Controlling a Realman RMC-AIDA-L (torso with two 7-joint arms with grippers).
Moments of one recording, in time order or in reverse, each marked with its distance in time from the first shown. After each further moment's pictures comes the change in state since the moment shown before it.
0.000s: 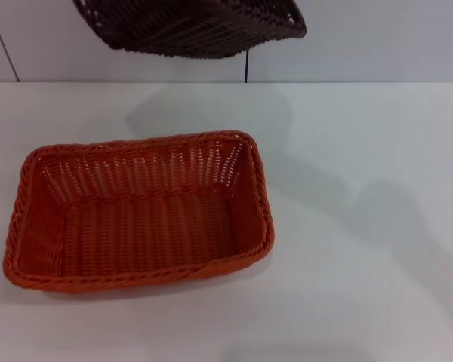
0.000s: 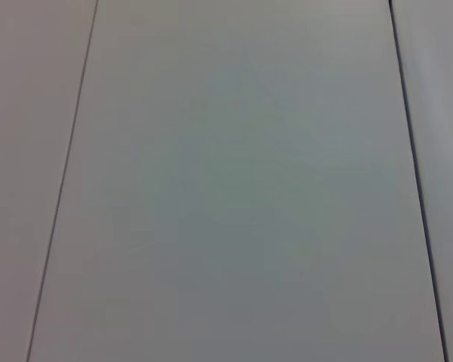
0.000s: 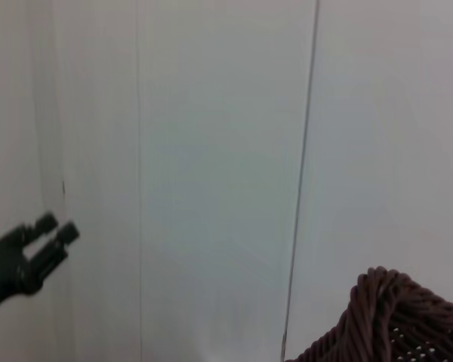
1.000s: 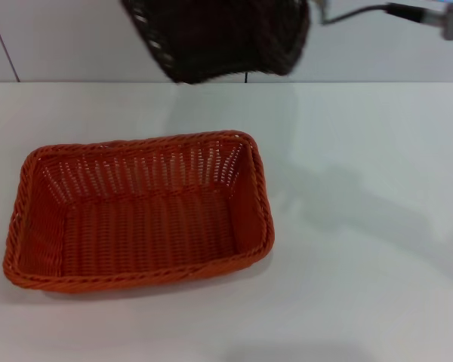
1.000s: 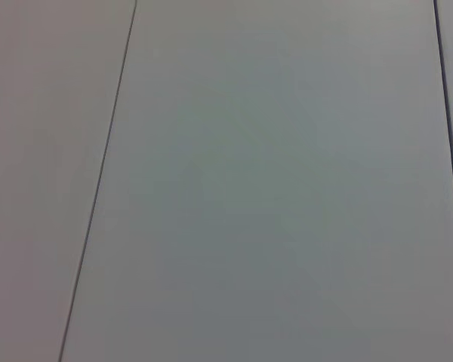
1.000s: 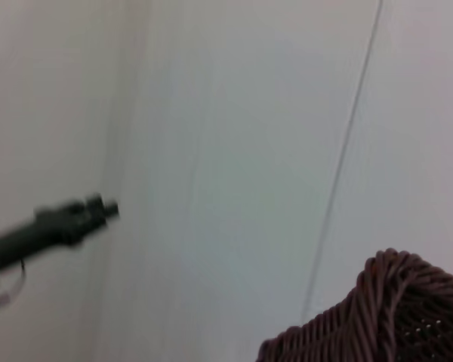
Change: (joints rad) left arm 0.042 -0.002 -0.007 -0.007 -0.001 0.010 -0.066; right arm -0.552 0.005 -0.018 -0.216 0.433 -0.207 -0.651
